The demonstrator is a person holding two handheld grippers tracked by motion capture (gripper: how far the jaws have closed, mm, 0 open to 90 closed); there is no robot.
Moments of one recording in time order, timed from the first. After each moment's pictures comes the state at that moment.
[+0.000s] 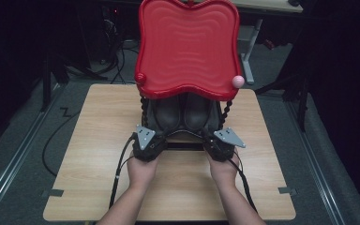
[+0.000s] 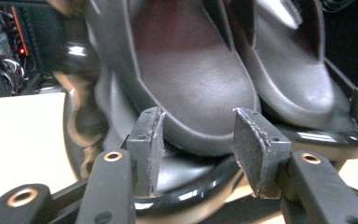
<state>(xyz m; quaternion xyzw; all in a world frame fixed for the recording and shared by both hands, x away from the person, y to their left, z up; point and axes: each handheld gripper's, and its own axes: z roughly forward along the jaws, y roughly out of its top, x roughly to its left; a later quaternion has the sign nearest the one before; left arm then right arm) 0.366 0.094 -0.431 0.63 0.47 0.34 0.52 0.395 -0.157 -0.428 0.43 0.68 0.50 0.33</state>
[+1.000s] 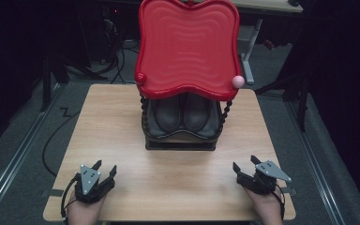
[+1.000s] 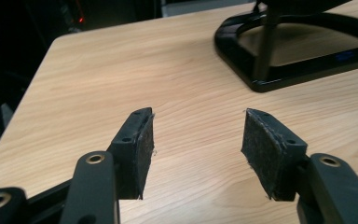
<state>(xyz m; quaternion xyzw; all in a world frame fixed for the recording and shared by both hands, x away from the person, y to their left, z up) 0.261 0.229 -0.479 0.66 0.52 0.37 0.41 0.326 -0.285 -0.471 0.45 0.71 0.44 0.31</state>
